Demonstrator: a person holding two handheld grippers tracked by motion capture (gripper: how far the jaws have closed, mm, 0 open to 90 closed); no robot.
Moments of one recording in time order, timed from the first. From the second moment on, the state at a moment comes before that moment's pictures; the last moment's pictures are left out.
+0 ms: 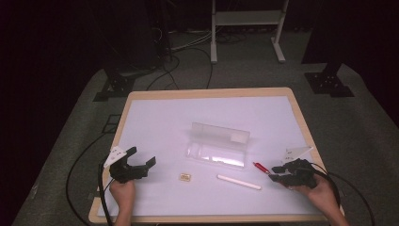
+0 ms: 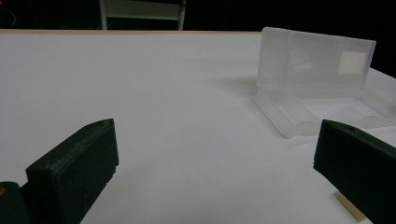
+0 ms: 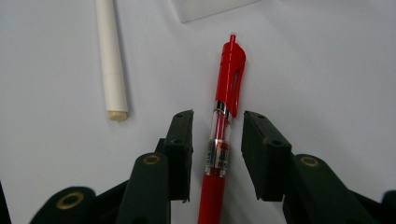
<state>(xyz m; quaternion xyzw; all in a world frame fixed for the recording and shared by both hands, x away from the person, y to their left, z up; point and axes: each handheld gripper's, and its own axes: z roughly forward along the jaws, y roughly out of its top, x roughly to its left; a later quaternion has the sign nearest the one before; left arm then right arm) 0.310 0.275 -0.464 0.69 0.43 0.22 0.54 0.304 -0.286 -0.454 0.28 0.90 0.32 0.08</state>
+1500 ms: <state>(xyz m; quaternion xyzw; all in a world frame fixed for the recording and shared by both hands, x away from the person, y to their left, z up) 0.310 0.276 -0.464 0.69 0.43 0.22 0.54 0.299 -0.286 -0.456 0.28 0.91 0.30 0.09</state>
